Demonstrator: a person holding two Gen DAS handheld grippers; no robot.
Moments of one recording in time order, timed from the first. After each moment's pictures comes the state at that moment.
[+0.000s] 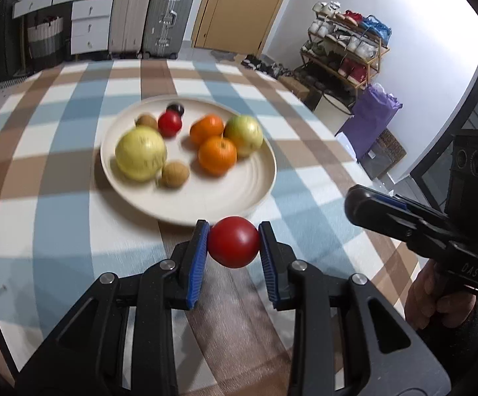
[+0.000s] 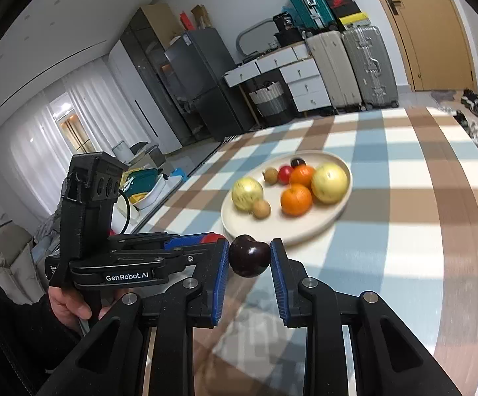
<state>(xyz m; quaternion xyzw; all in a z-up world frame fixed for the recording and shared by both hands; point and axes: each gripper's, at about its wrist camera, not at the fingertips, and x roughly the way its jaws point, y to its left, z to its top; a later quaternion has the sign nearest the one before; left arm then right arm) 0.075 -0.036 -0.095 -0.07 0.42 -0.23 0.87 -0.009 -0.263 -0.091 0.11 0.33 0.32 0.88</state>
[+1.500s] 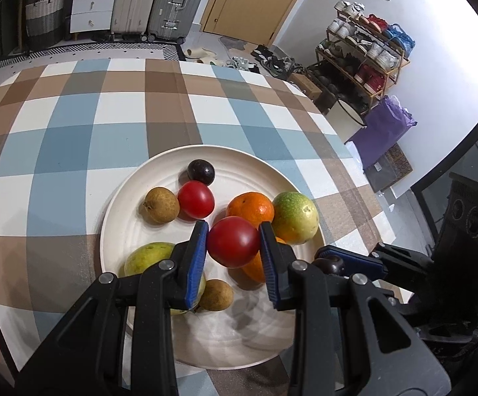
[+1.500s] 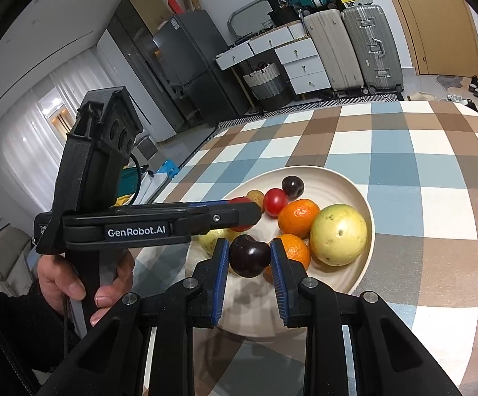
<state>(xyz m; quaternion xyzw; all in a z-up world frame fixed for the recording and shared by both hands) 0.225 -0.036 -0.107 -0.10 0.47 -0.22 0.85 0.102 -0.229 -0.107 0.12 0.38 0.31 0.86</state>
